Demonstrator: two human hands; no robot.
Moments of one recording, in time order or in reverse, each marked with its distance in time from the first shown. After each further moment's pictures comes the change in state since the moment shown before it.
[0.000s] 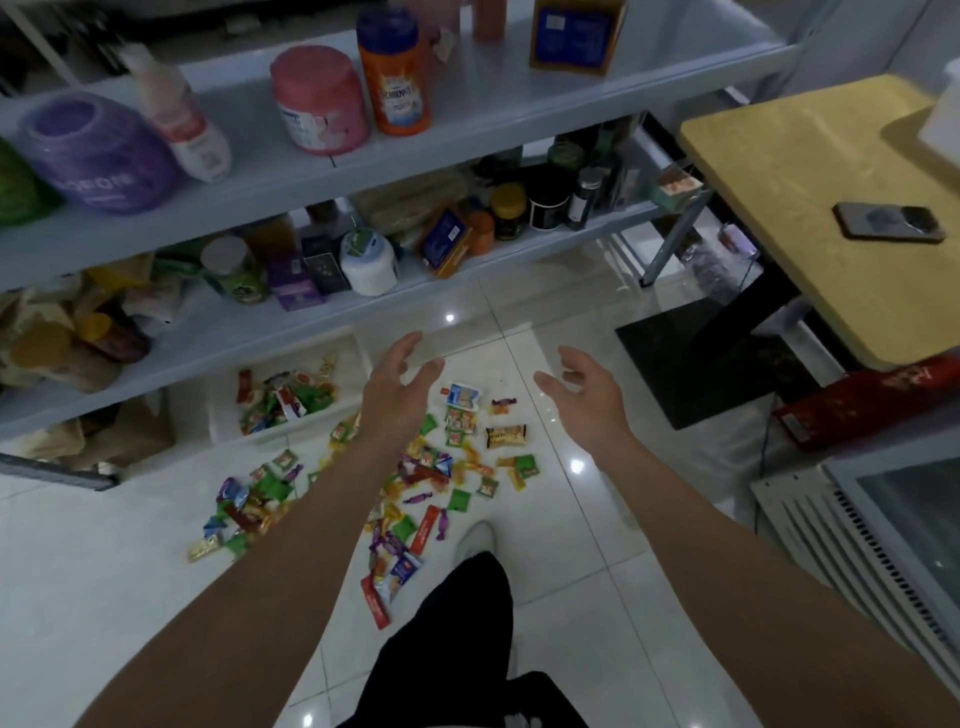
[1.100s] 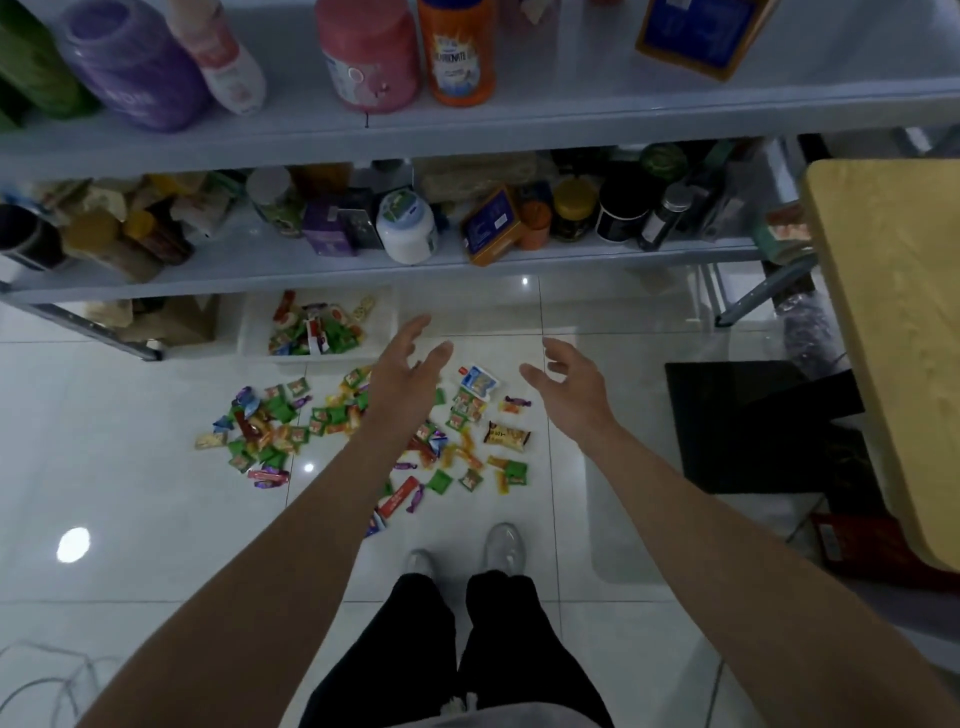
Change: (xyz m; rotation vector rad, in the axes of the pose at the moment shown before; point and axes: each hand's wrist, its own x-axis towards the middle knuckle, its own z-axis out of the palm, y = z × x) left_hand 0.054 0.035 0.100 -0.043 0.292 -0.127; right_hand 0.157 -0.005 -0.032 -0.126 -0.375 -0.059
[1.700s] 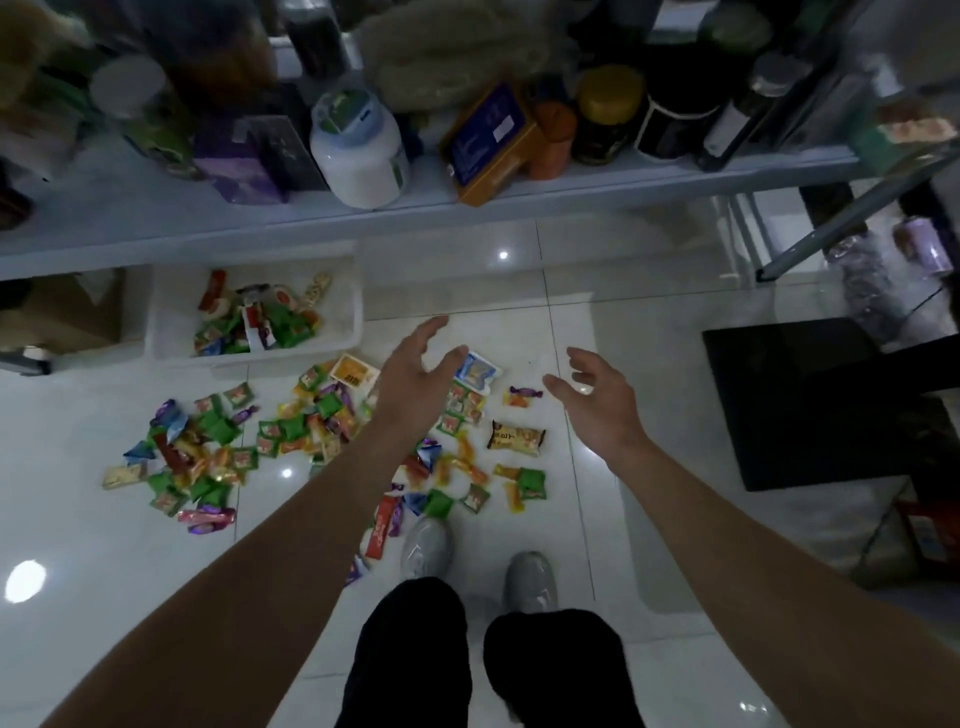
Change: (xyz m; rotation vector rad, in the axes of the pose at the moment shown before) left_hand 0.159 -0.204 0.078 0.128 -0.175 0.002; right_hand 0.139 0.180 0.089 -0.034 0.099 0.109
